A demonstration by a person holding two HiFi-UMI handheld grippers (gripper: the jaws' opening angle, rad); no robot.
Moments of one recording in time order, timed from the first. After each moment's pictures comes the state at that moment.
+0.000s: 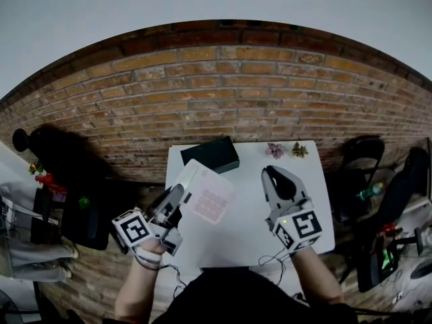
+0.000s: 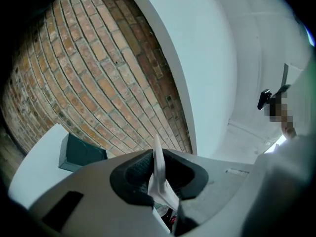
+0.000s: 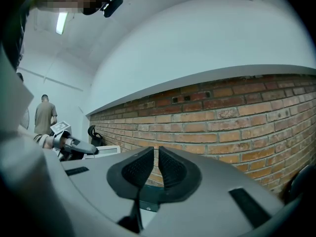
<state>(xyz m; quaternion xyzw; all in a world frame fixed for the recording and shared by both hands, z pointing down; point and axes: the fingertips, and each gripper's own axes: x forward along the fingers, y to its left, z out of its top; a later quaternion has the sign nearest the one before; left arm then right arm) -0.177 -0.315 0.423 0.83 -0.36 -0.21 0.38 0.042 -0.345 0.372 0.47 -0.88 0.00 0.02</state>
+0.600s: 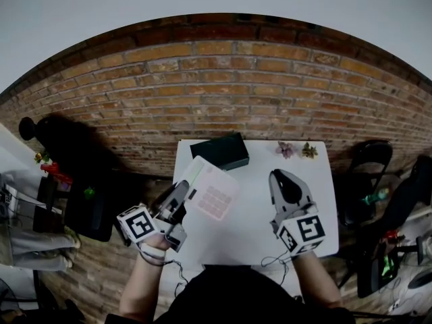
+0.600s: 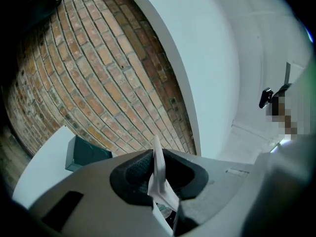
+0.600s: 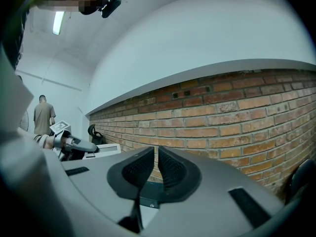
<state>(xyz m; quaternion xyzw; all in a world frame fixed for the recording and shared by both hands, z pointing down) -0.188 -0.312 0.437 0.82 -0.38 -0.21 0.38 0.042 -0.339 0.392 0.47 -0.88 0.02 0.02</state>
